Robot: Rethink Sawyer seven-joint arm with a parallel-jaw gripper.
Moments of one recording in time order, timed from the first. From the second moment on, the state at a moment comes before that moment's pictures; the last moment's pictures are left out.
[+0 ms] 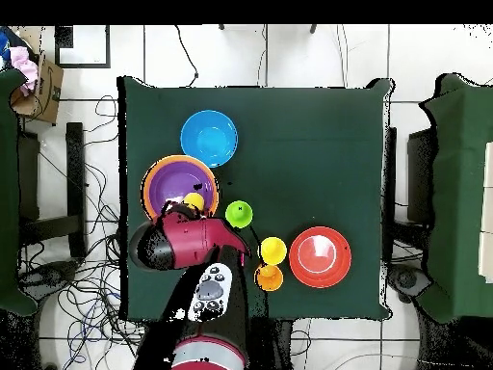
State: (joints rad) arm 0.12 -0.62 -0.13 1.79 -0.10 0.19 2.21
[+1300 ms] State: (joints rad) arm 0.06 -0.74 -0.13 1.75 -0.10 0.24 2.21
